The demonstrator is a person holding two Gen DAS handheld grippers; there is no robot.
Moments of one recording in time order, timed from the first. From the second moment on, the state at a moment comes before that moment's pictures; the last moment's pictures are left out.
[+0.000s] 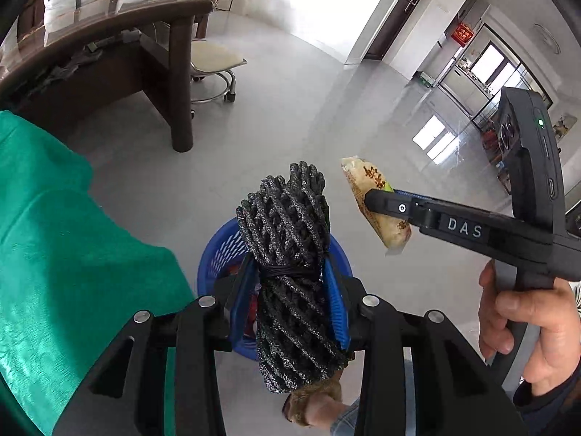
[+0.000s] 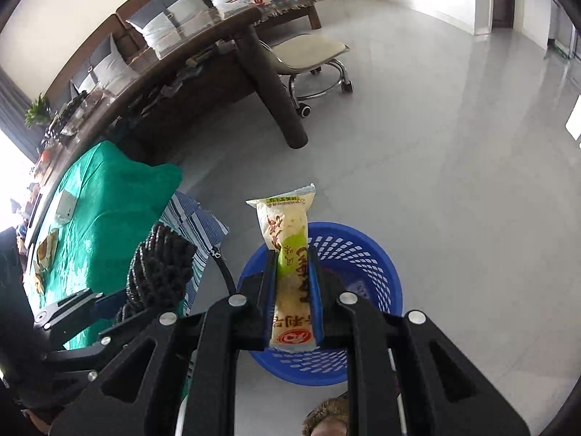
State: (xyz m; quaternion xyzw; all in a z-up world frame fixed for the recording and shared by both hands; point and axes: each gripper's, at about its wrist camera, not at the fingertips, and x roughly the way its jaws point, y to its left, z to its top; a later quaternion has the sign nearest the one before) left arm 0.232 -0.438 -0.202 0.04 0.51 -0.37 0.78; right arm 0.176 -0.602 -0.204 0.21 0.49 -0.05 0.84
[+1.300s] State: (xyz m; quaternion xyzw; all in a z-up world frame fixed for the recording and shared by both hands) left arm 0.183 -0.357 -0.149 0.08 0.41 -0.33 0.85; right arm 0.171 -0.608 -0.178 0.17 0.43 -0.13 0.88
